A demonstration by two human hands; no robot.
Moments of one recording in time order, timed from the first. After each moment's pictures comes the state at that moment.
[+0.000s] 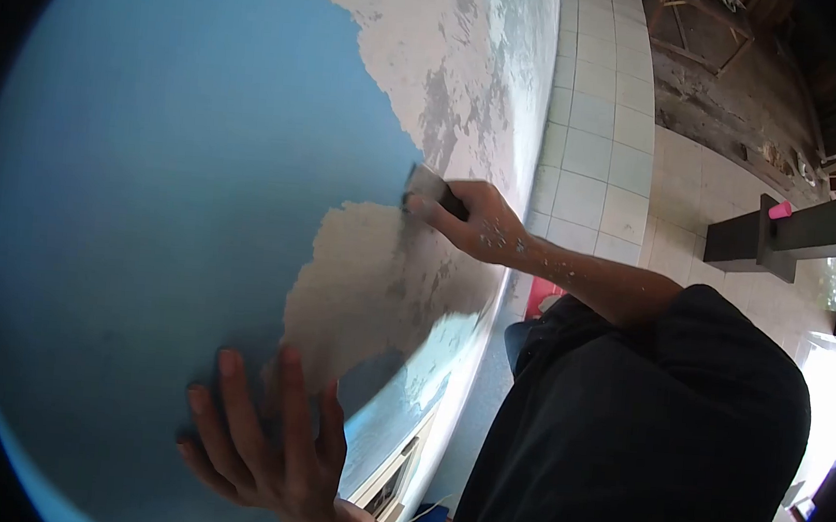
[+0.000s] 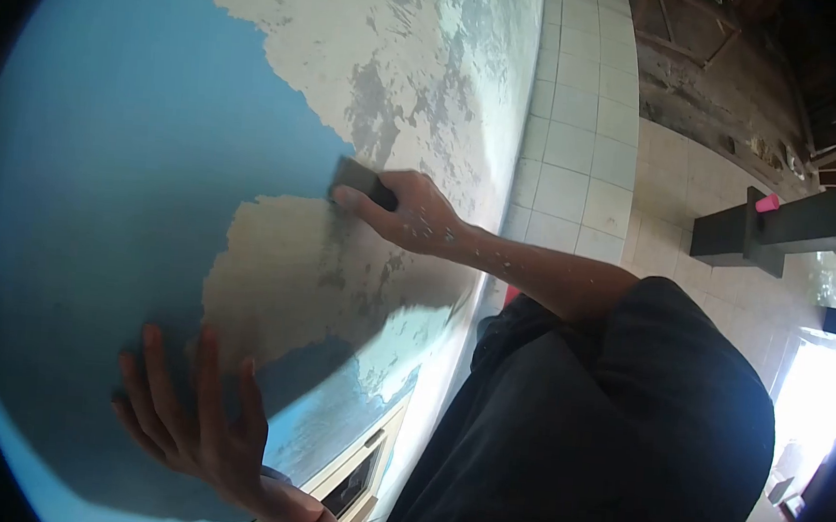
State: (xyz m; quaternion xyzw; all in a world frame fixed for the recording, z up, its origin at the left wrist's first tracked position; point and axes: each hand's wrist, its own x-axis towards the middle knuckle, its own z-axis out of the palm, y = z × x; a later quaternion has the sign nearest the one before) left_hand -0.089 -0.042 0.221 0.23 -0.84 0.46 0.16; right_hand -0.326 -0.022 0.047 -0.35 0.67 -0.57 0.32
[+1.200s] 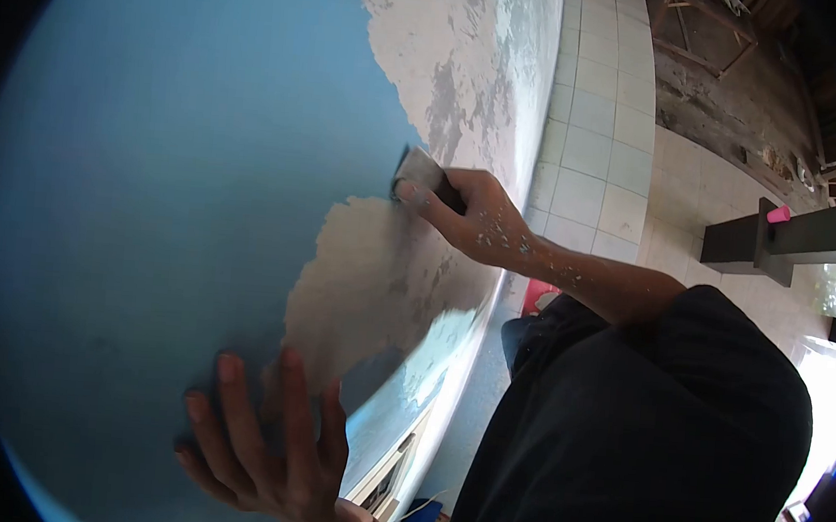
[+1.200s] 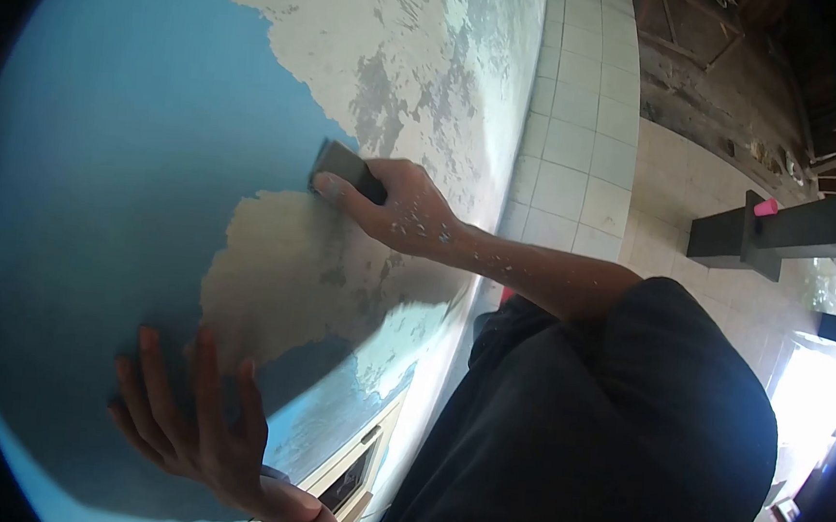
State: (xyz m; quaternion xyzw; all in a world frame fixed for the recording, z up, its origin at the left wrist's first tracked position) left_hand -0.090 -0.040 0.219 0.25 -0.84 0.45 0.17; right_hand -0.324 -0.019 0.078 -0.35 0.65 -0.58 0.34
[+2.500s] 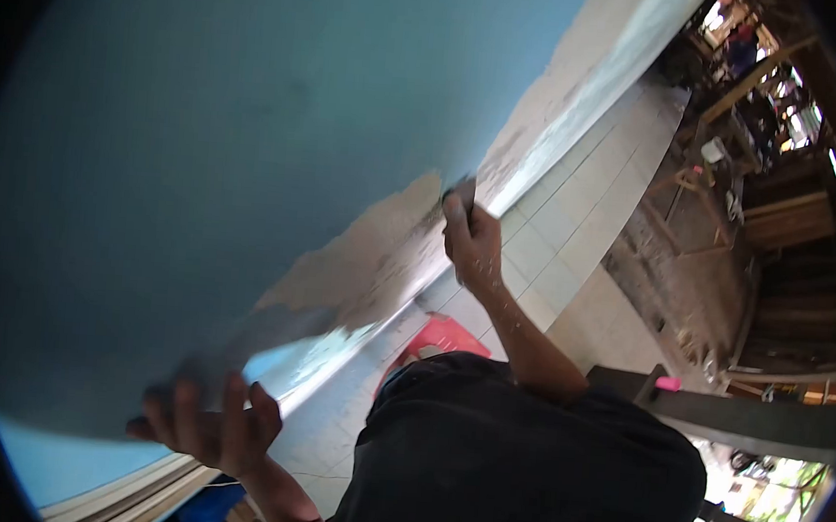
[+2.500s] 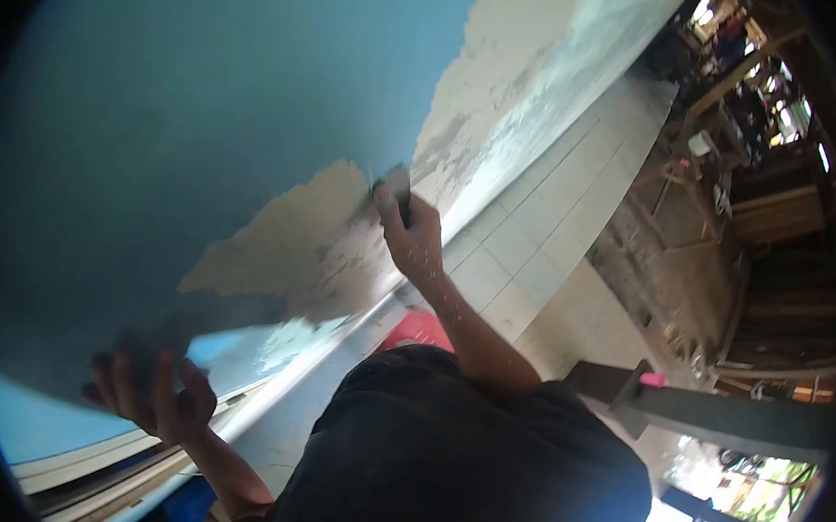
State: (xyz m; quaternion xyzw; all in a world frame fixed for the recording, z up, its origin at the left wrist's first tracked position) left_hand -0.002 -0.017 0.153 0.34 -0.78 0.35 0.39; right_hand -0.319 -0.035 0.033 -0.32 0.57 -0.67 0.34
